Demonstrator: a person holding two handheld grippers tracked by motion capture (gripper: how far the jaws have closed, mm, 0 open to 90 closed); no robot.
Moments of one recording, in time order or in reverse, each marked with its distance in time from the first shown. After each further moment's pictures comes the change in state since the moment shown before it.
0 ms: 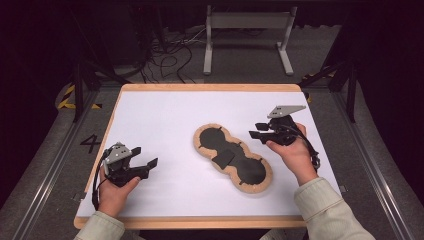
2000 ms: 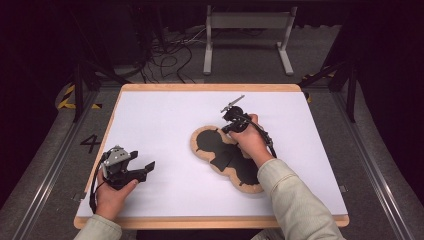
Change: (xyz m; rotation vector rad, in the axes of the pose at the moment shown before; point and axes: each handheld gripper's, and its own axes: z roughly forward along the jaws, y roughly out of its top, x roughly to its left) left arm 0.003 -0.011 -0.002 0.051 0.033 0.000; right arm 0.007 0.038 0.144 0.324 0.015 -0.007
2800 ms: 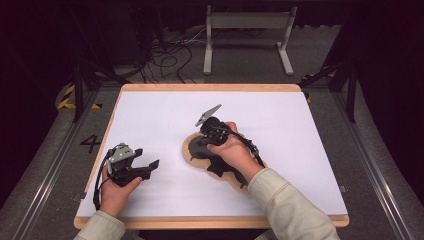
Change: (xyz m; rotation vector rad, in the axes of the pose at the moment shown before) left arm -0.002 0.008 0.011 -0.001 -0.031 0.021; right arm 0.086 0.022 -0.020 -0.091 0.191 -0.221
